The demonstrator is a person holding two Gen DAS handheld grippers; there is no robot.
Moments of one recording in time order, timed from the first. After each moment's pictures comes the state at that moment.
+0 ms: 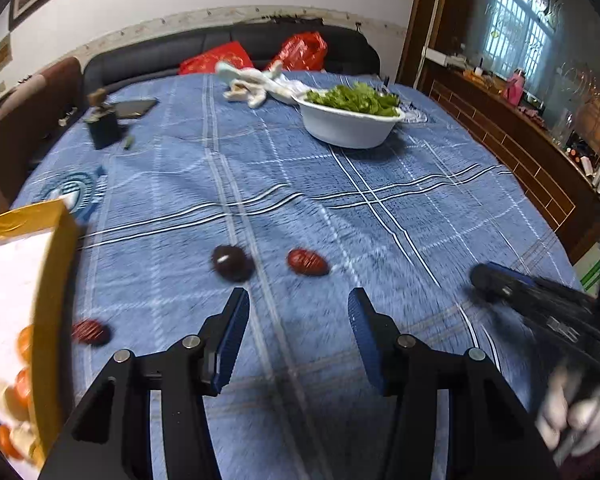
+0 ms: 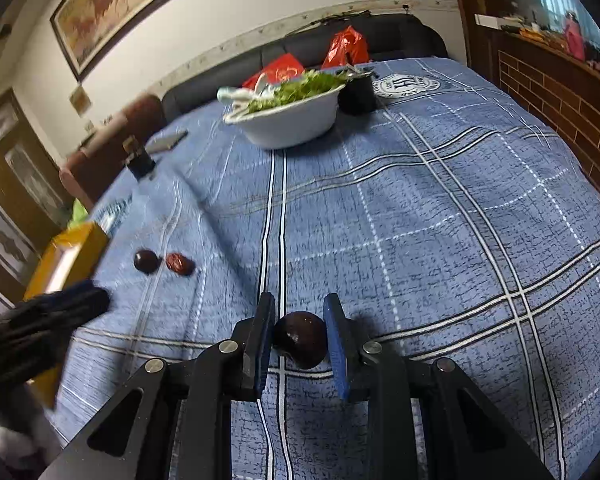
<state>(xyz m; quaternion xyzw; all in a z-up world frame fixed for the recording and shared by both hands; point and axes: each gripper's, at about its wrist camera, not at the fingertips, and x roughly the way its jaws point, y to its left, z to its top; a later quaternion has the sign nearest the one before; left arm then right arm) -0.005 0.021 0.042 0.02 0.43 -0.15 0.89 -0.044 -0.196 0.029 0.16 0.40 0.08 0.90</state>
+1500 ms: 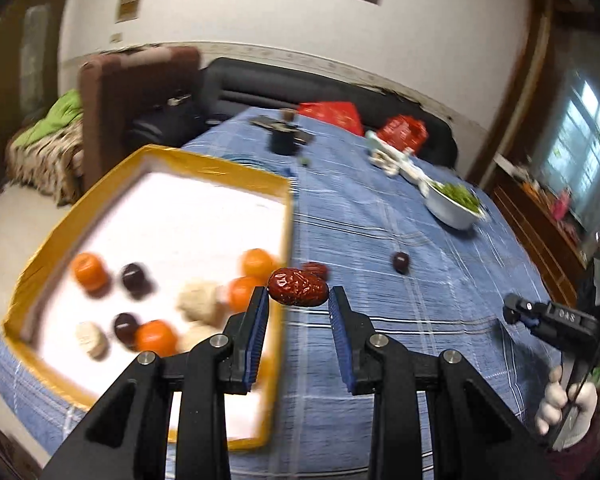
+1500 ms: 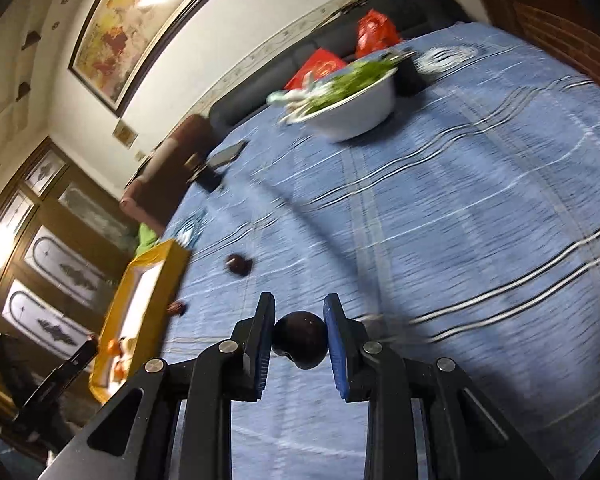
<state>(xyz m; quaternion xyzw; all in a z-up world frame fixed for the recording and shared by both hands) -0.130 0.226 0.090 -0.12 0.34 -0.01 0.93 -0.057 -0.165 0.044 0.27 0.40 0.19 0.86</state>
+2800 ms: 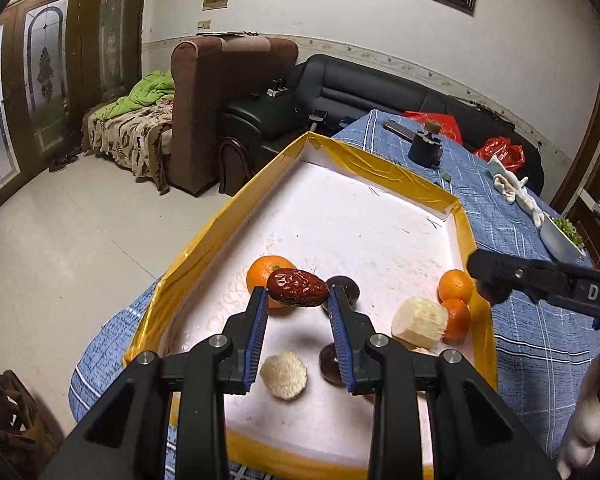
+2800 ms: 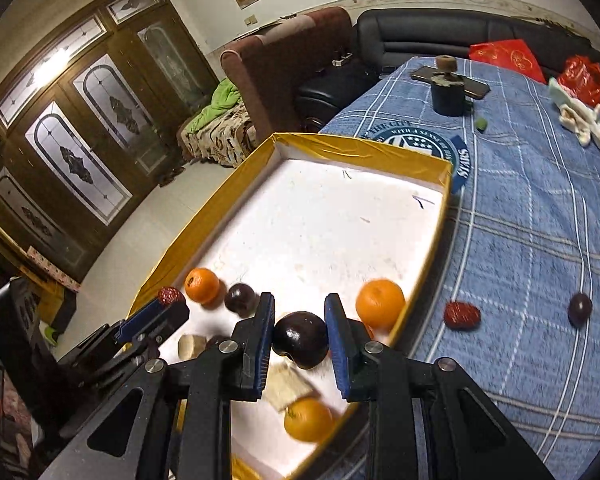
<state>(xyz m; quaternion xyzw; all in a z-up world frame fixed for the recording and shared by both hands) -0.130 0.346 0.057 -0.13 0.35 0.14 0.92 -0.023 0.181 0.089 0.03 0.45 0.36 0.82</state>
